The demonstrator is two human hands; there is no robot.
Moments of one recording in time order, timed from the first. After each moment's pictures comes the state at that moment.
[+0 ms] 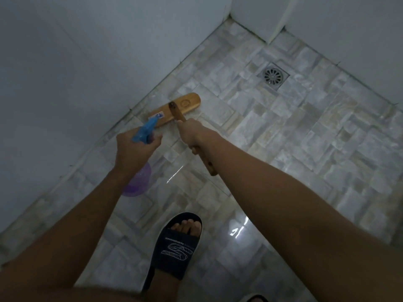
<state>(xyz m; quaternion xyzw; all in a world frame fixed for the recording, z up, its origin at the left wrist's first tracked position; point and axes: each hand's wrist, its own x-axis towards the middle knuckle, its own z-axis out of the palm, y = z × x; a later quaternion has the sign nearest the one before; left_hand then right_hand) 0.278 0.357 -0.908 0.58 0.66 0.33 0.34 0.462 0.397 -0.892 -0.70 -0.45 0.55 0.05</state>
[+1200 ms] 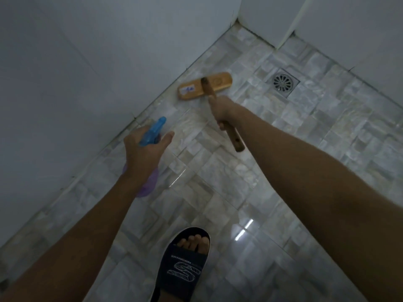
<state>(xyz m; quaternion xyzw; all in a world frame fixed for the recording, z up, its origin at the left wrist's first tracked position) 0.295 0.382 -0.910 0.58 0.63 0.41 0.32 0.527 0.477 -0.896 -0.74 -0.44 0.49 0.10</state>
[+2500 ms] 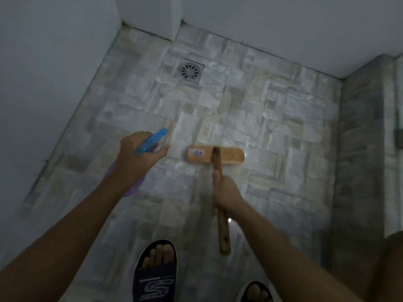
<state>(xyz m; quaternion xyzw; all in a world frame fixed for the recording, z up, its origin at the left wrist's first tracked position) 0.436 0.391 -0.904 0.80 0.38 0.25 0.39 0.593 0.200 -0.887 -0.82 -0.10 0.49 0.27</state>
